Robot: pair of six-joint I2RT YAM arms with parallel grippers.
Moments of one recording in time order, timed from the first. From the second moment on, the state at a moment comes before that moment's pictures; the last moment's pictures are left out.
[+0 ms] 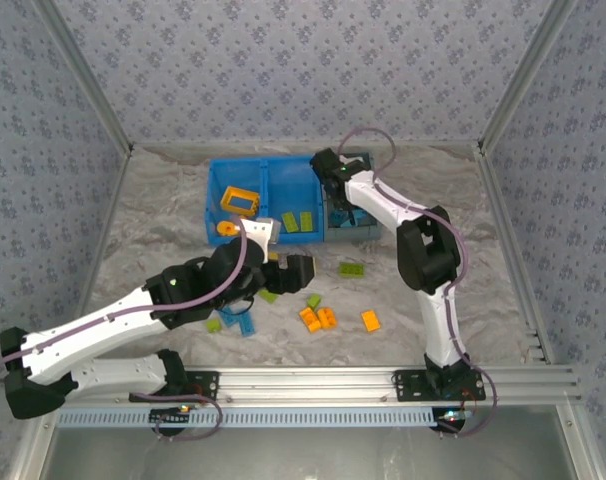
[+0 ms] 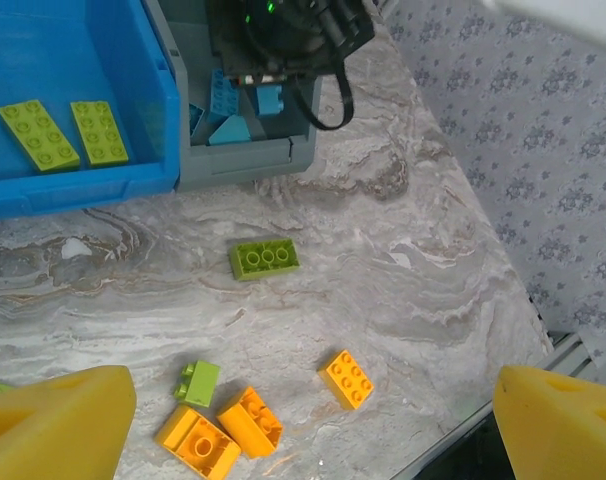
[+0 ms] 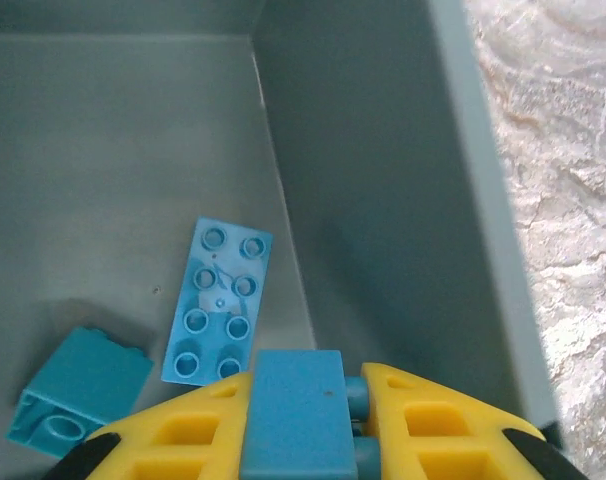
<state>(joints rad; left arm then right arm) -1.14 1.02 1.05 -0.56 -0.27 -0.80 0.53 2.17 1.84 -0.95 0.62 0.49</state>
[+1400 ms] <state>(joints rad) -1.18 1.60 1.18 -0.75 -0.12 -1.12 1.05 0.67 0.89 -0.95 0.42 0.75</state>
